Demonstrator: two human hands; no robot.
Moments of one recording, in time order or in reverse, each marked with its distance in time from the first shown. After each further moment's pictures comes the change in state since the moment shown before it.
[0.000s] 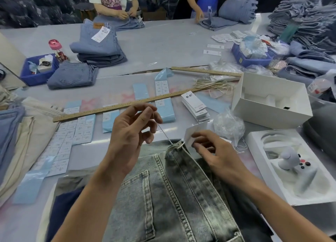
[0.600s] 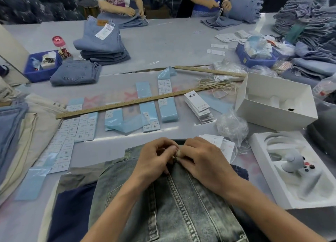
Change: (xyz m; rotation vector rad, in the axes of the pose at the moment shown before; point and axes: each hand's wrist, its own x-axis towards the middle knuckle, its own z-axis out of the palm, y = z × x) left_hand -0.025 -0.069 0.001 0.492 -0.039 -0.166; right_hand 0.004 -0.028 0.029 -0.577 -0.124 -0.422
